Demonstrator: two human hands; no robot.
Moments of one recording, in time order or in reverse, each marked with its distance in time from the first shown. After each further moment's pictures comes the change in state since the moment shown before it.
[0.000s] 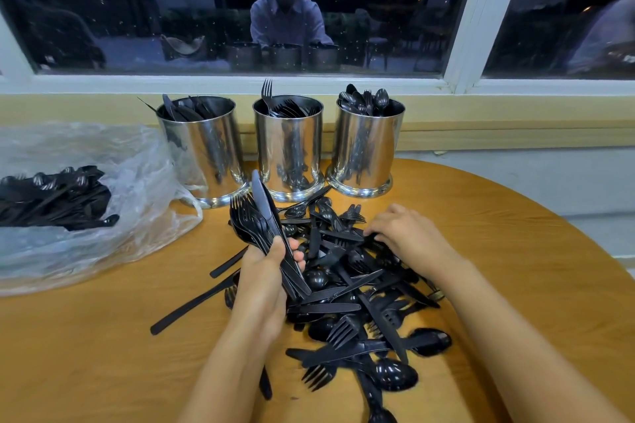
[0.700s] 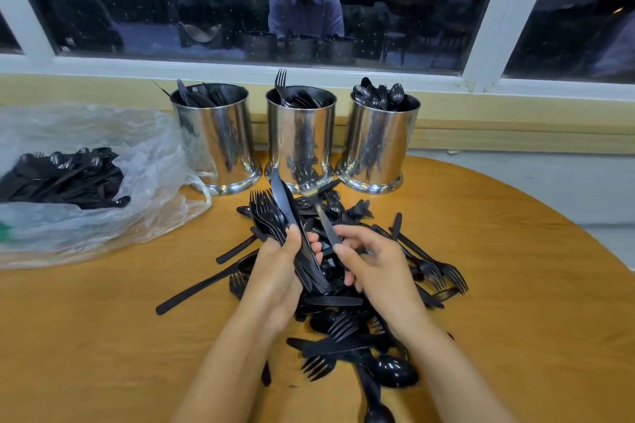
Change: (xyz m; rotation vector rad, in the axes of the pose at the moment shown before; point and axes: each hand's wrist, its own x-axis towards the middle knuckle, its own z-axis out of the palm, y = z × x) left_hand 0.002 -0.007 0.004 -0.053 -0.094 -0.060; right_hand -0.030 -0.108 -0.013 1.206 0.184 0.404
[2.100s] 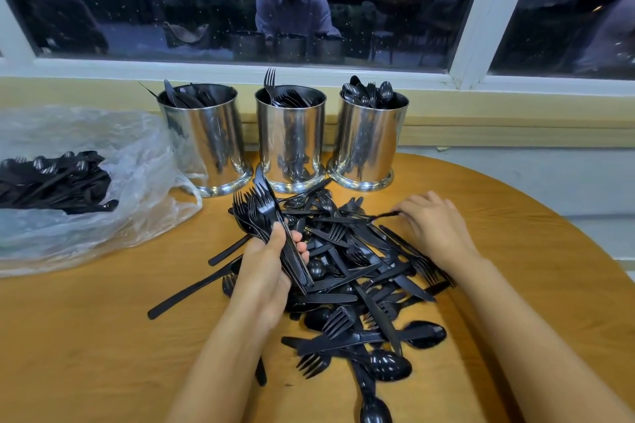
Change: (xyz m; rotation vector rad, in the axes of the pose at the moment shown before) left_hand 0.003 0.002 -0.003 -0.110 0.027 0.004; right_hand 0.066 0.042 -0.107 -1.221 0.081 -0.304
